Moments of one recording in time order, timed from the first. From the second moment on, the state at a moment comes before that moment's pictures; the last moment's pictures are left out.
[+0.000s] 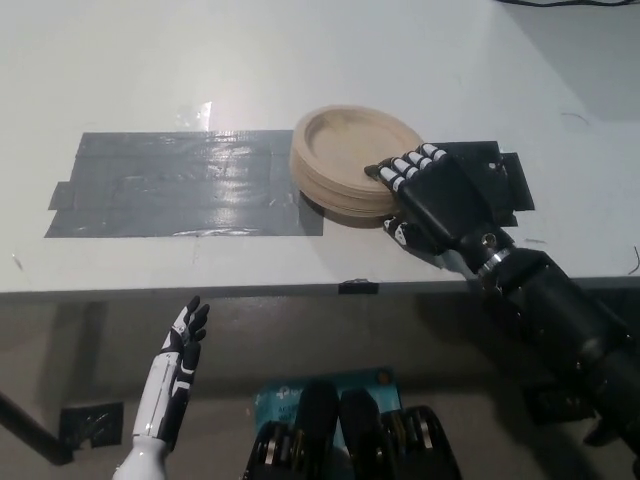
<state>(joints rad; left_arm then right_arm) -0.06 0.07 0.00 0.26 0.17 -0.41 0.02 -0.84 -0.26 0.67 0.92 -1.07 -0.25 -0.66</state>
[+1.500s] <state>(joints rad) -0.09 0.07 0.00 0.26 0.18 -0.41 0.02 -0.88 -0.27 0.65 0.89 -1.11 -0.35 -0.76</state>
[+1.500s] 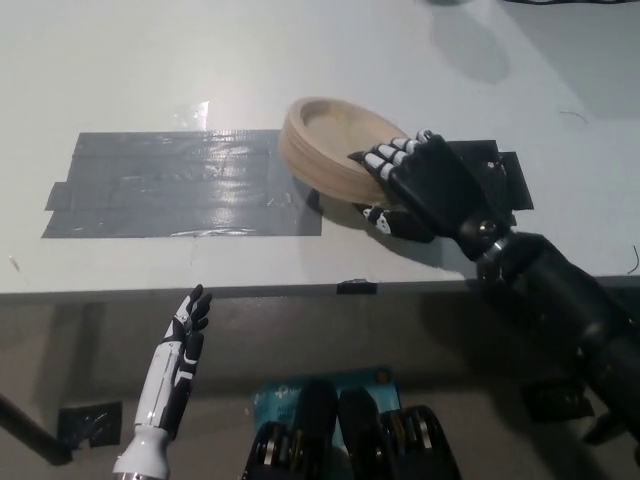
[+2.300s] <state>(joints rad) -0.07 0.07 0.00 0.26 0.18 -0.41 0.02 -1.00 -0.24 0.67 1.03 -1.12 -0.35 -0.84</state>
